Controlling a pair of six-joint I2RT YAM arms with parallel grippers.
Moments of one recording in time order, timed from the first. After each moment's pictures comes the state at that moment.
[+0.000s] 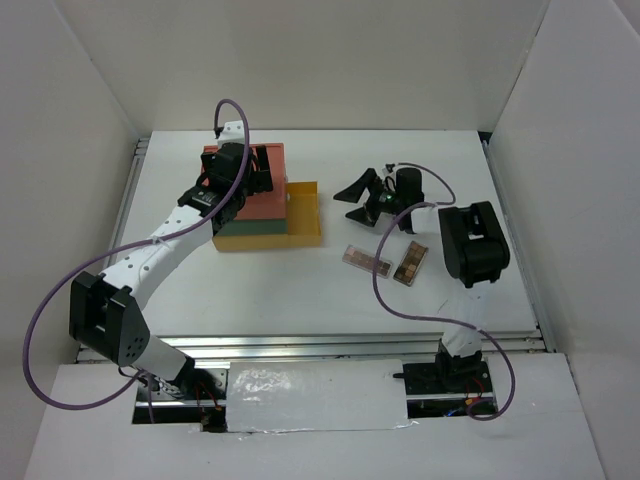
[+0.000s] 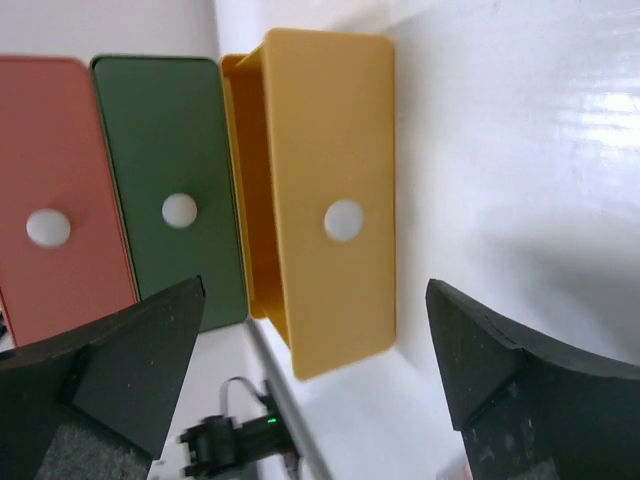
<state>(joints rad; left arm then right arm) -0.44 1.49 1.30 -0.30 -0.46 -0.34 0.17 2.06 1.10 0.51 -0.76 1.05</state>
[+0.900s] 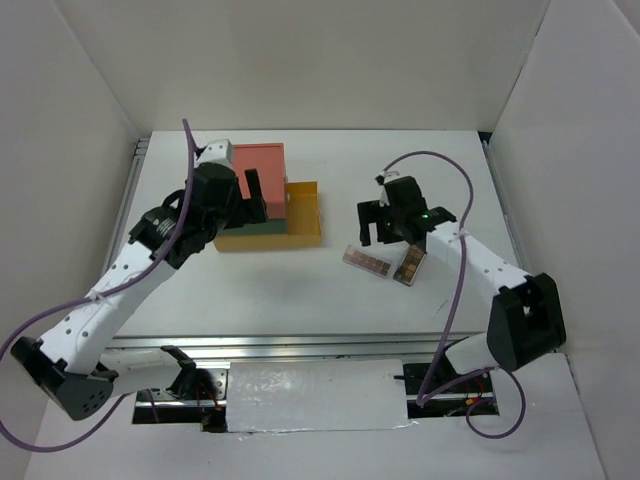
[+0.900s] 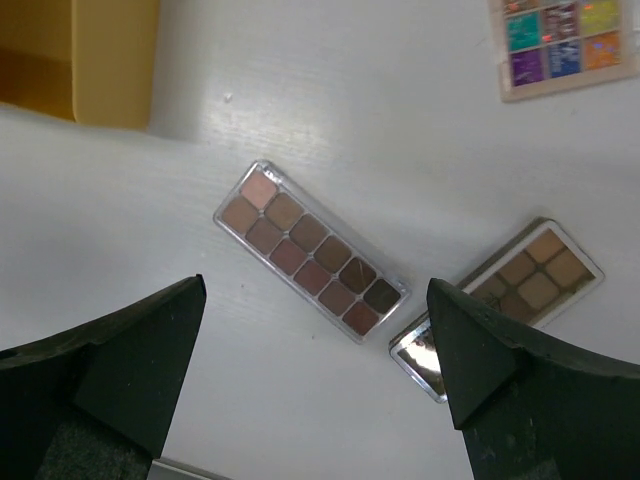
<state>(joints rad) -0.56 1.23 1.40 -0.76 -0.37 -0.52 0.37 1.36 1.00 -0.44 0.02 0.24</state>
